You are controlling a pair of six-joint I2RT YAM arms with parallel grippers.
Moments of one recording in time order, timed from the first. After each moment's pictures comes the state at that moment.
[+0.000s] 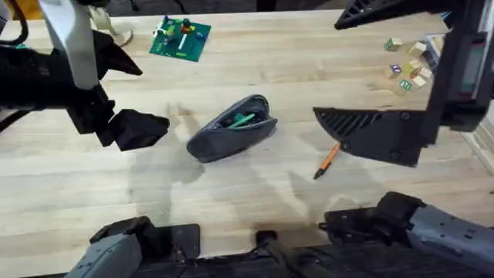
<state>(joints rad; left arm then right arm) 0.17 1.09 1.22 -1.27 0.56 1.16 0.66 0.94 1.46 -1.15 -0.19 -0.59</state>
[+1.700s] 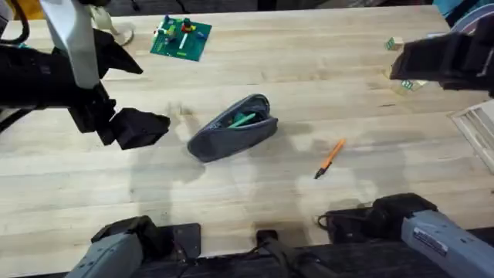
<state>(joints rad) 0.17 1.09 1.22 -1.26 0.56 1.16 0.06 0.91 1.47 -1.46 -0.05 0.28</state>
